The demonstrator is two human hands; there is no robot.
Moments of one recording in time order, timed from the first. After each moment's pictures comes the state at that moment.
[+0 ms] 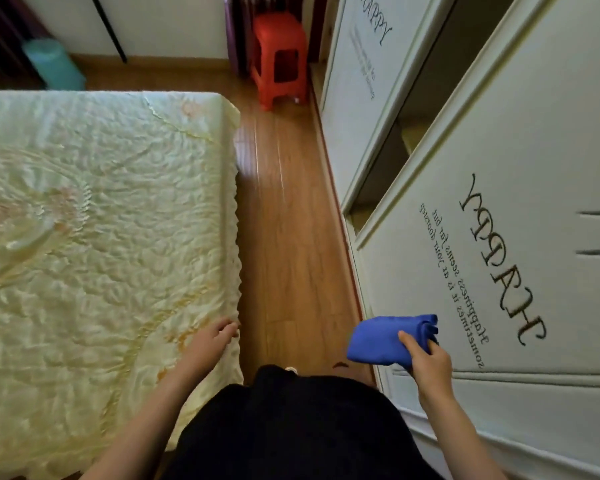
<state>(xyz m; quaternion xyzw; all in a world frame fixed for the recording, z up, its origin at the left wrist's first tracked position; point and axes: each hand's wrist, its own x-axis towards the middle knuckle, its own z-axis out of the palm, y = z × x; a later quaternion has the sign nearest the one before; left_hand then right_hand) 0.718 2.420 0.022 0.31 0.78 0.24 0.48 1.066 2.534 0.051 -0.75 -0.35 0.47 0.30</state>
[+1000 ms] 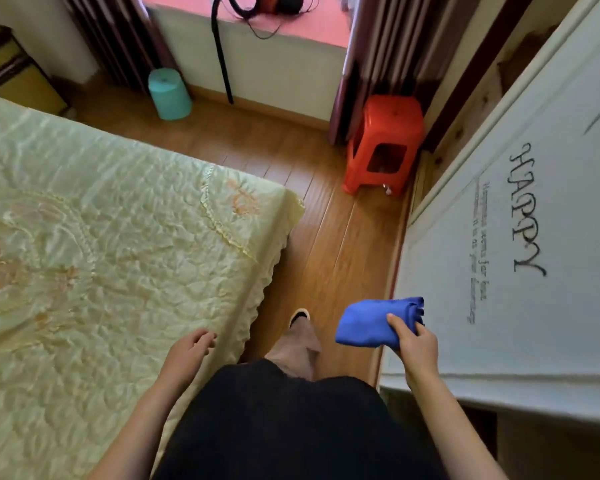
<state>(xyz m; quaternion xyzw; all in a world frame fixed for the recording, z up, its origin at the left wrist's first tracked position) 0.474 2.937 0.003 0.05 0.85 0.37 0.37 0.712 3.234 0.017 -0.61 -0.49 0.59 0.20</state>
